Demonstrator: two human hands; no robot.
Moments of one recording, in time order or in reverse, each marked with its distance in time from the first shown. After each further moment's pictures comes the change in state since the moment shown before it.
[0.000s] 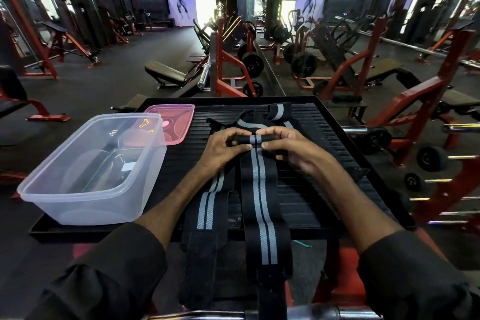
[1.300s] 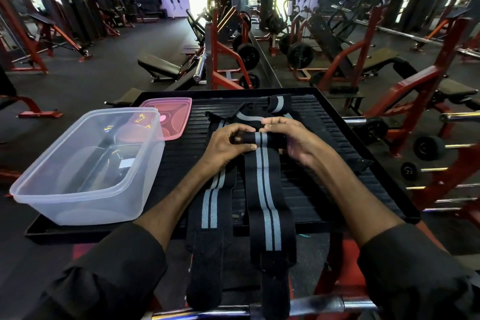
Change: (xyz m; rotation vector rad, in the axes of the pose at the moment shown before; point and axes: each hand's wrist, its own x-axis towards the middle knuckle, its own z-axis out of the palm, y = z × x) left_hand -0.002 -0.001 0.005 -0.033 -0.042 -0.069; right_hand 0.008 0.001 0.007 0.109 0.173 0.107
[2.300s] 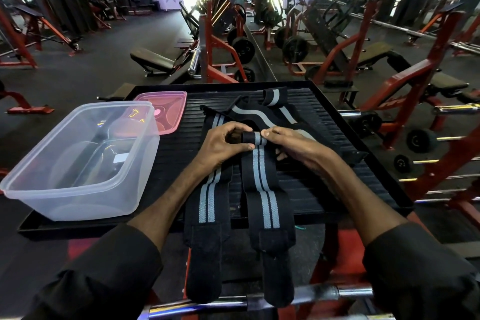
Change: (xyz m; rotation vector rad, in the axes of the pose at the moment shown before) left_hand -0.013 -0.004 0.000 -0.045 -0.059 0.061; right_hand -0.019 0.017 -0.010 -0.343 -0.112 0.031
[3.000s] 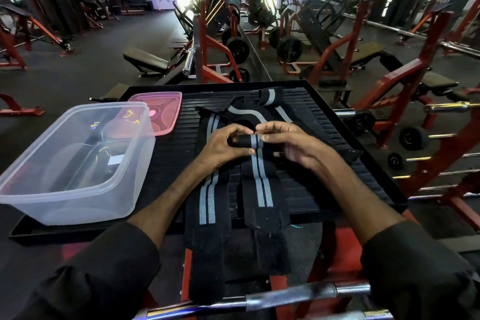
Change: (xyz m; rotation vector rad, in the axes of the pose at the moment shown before) left_hand 0.008 -0.009 0.007 -0.013 -0.080 -0.070; right_hand -0.002 -0.001 0.000 0.290 0.003 -0.063
